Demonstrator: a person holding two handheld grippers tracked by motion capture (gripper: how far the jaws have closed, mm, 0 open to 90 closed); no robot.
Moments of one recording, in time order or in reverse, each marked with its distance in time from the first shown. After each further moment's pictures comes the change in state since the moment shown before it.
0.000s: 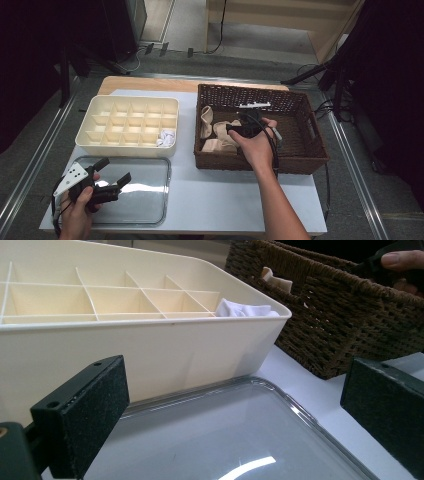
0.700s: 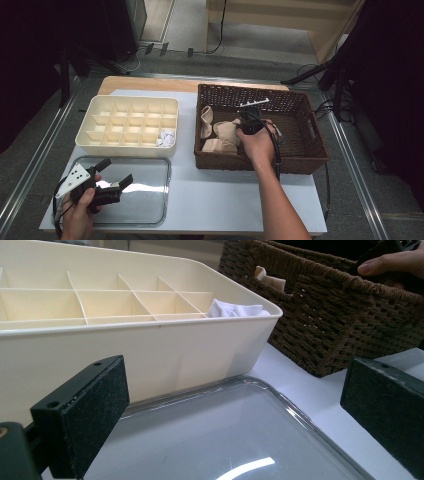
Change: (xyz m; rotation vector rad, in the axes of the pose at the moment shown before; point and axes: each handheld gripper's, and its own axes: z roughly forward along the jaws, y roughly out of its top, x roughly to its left) left arm -0.007 0.000 0.000 -0.001 -0.007 0.021; right arm -0.011 0.005 0.005 0.091 -0.030 -0.027
